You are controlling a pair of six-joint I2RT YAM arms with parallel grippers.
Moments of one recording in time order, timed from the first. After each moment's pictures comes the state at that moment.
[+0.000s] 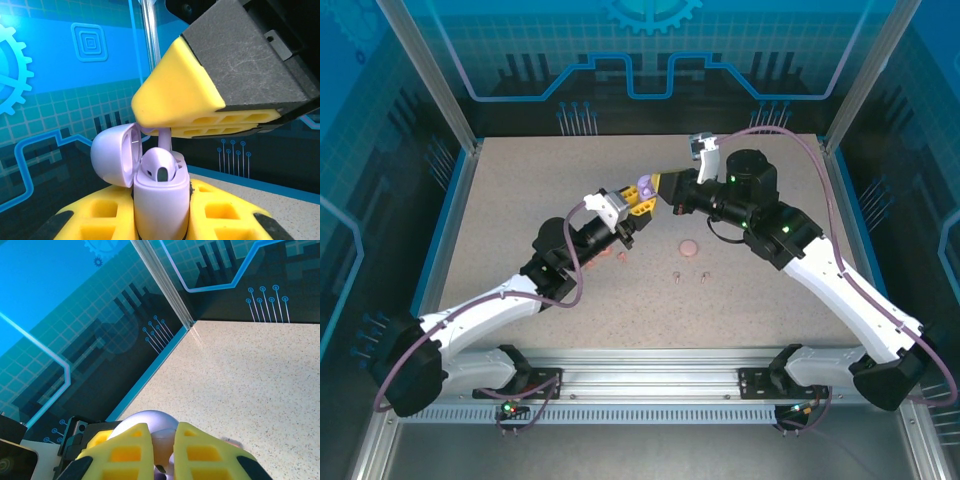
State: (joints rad) left arm -0.70 1.19 0.73 0.71 0.15 0.09; right arm 0.67 1.22 1.36 -0.35 -0.21 0.50
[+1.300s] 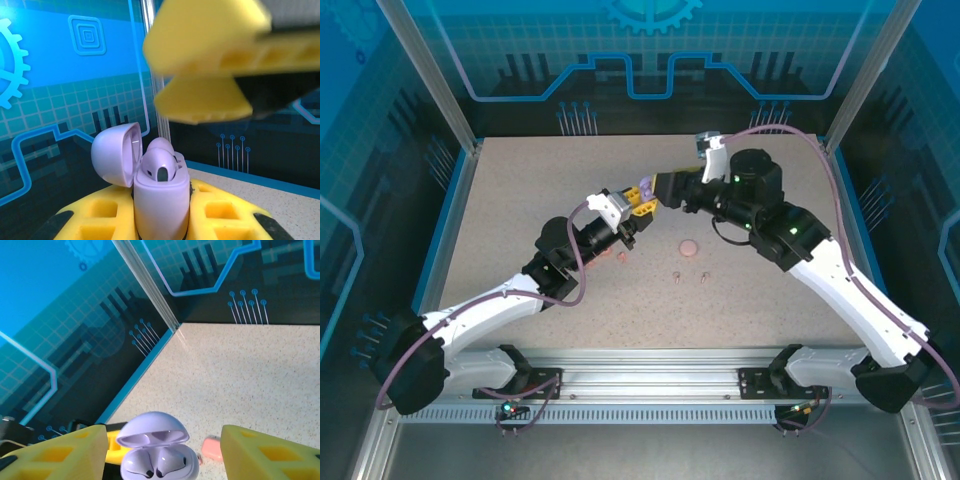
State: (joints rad) left arm -0.70 1.20 0.73 0.70 0.15 0.09; right arm 0.67 1.21 1.41 -0.44 -0.13 0.50
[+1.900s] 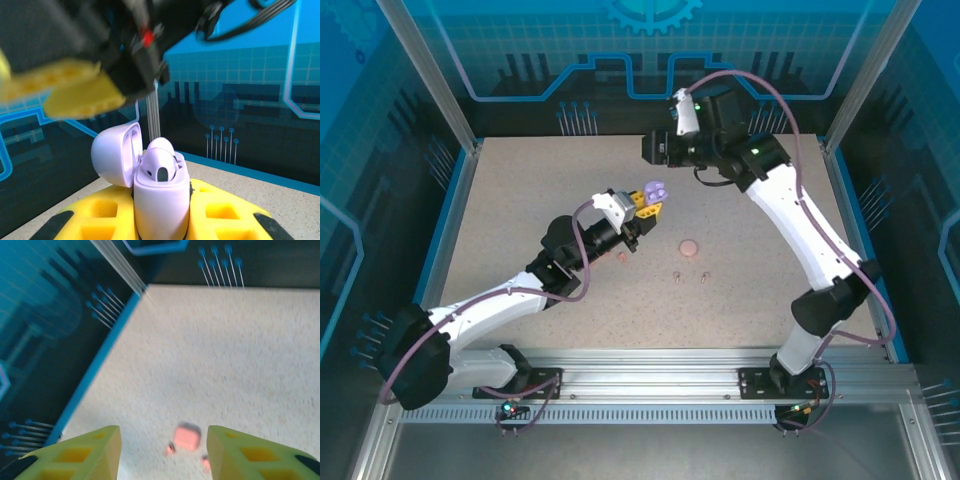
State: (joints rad) left arm -0.70 1.23 0.73 0.68 0.18 0.04; right arm 0.55 1.73 2.01 -0.87 -0.26 0.42
